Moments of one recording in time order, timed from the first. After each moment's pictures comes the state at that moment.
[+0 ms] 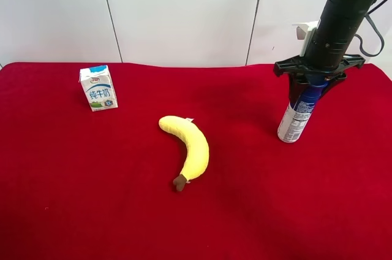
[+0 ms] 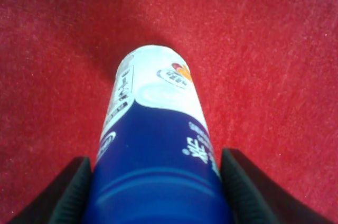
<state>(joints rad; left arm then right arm) 0.01 -0.01 -0.51 -0.07 1.07 0.12 0.16 1.84 -1.37 0.00 1.10 -0.01</state>
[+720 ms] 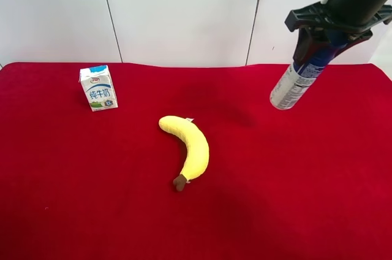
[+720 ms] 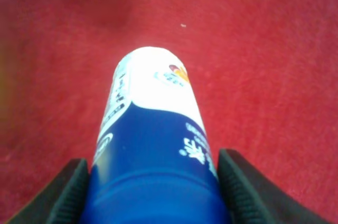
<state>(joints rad) 0.01 -0.01 -0.51 -0.07 1.07 0.12 0.26 1.52 -1.37 0.06 1.16 -0.05</state>
